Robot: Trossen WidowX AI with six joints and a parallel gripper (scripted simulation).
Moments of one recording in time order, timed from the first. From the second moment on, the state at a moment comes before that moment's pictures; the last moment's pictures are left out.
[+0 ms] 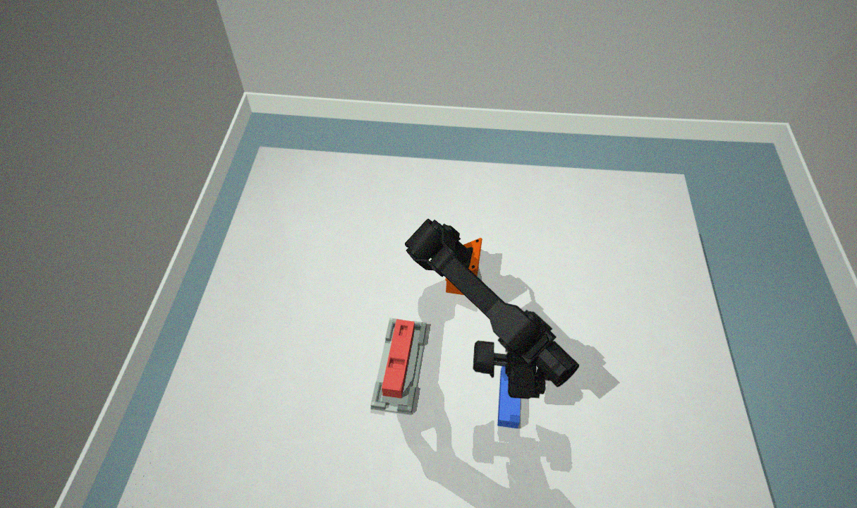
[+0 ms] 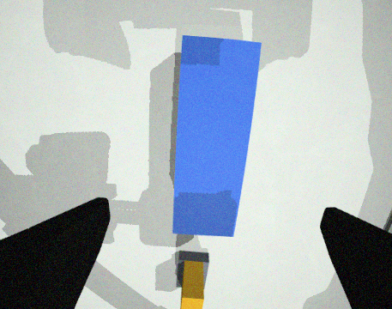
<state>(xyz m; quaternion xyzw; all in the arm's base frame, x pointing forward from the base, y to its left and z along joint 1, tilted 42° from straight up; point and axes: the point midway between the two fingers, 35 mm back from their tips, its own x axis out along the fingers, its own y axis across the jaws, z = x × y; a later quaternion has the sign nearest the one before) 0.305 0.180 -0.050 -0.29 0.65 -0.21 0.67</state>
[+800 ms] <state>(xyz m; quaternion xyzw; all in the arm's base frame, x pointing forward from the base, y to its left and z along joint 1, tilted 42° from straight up) 0.315 0.143 -0.093 -0.27 0.65 -0.22 0.68</state>
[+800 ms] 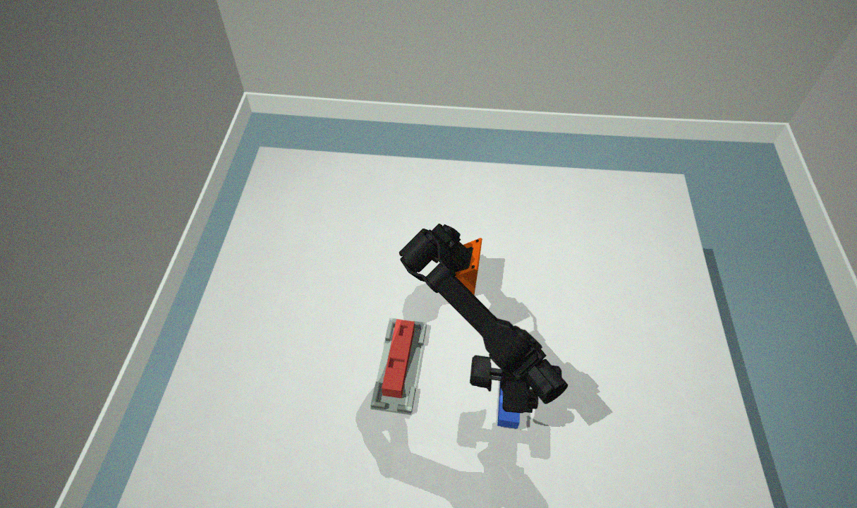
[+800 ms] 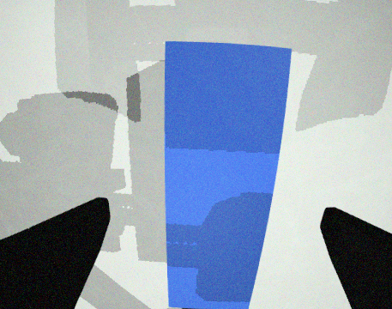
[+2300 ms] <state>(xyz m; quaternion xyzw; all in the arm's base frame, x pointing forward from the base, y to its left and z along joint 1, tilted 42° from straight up) 0.318 0.128 -0.114 -0.26 0.65 -0.21 0.68</state>
